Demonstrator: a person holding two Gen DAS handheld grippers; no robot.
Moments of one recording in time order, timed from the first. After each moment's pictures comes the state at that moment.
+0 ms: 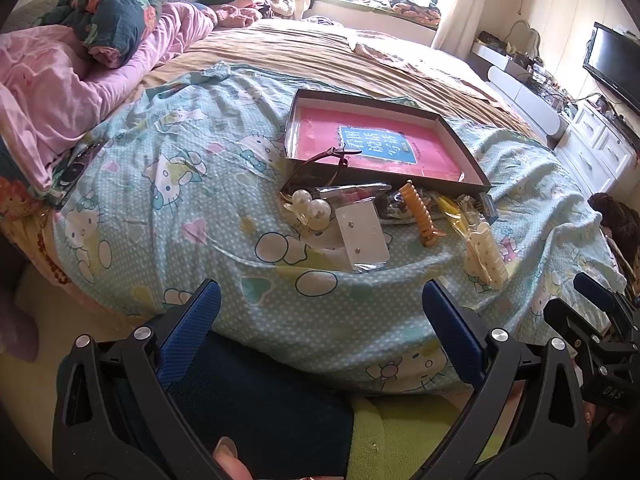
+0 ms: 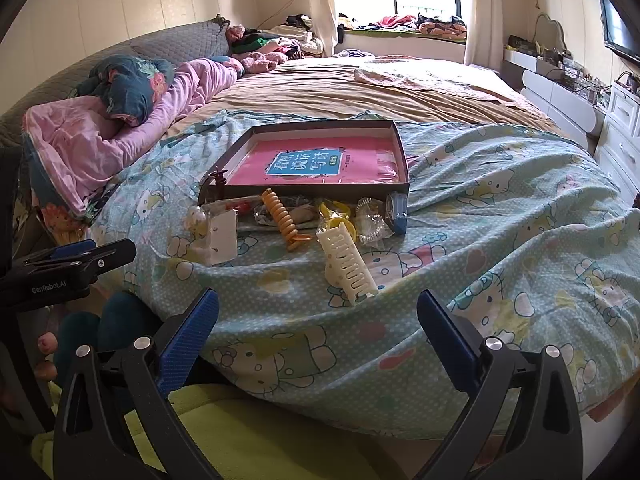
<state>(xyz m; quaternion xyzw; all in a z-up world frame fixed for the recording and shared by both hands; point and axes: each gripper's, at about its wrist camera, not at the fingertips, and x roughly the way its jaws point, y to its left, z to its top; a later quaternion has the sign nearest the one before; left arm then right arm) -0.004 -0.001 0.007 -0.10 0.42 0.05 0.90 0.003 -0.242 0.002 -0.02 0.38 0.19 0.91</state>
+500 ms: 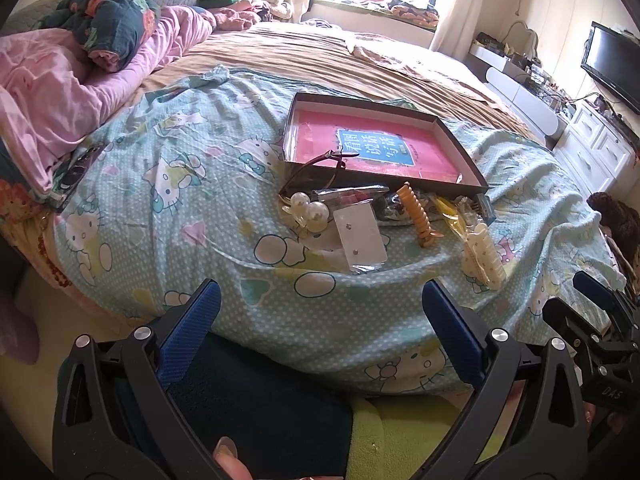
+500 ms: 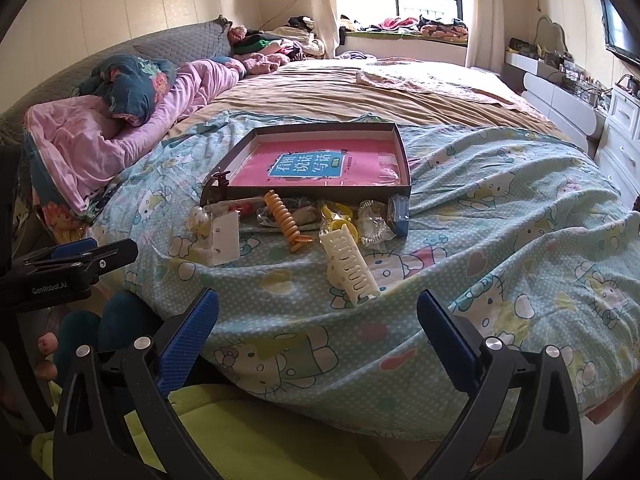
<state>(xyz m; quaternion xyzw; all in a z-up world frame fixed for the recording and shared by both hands) -0.005 -0.001 0.011 -0.10 0.41 0.04 0.90 -0.001 -0.236 0.004 -0.02 0.37 0.19 0.91</state>
